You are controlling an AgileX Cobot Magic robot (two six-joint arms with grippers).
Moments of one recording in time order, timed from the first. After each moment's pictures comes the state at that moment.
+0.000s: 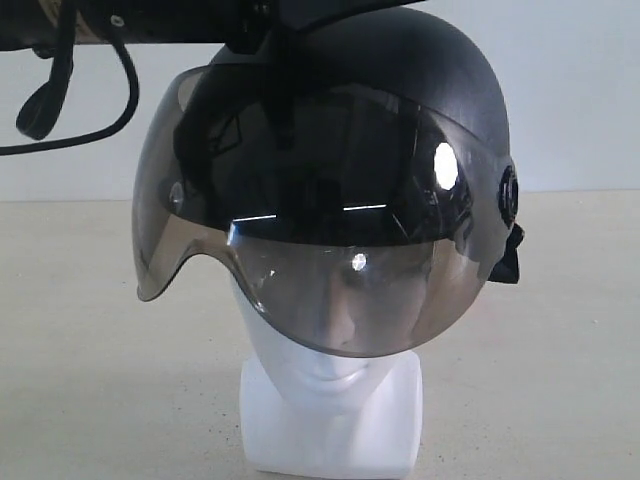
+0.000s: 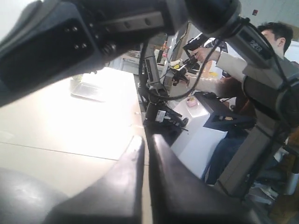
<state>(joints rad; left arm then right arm) -0.35 1.60 -1.31 1.50 -1.20 -1.64 0.15 1.43 -1.72 0.79 1.21 -0.46</state>
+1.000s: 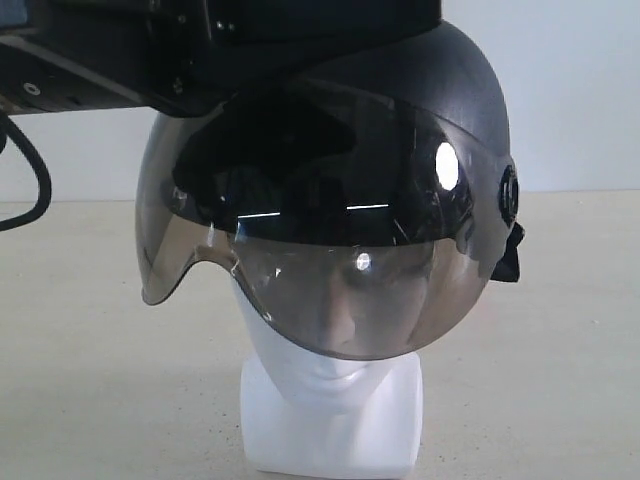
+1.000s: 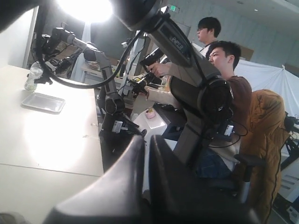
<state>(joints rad) -0.37 1.49 -1.09 1.39 -1.31 -1.58 0.24 1.50 -1.81 0.79 1.22 -0.45</state>
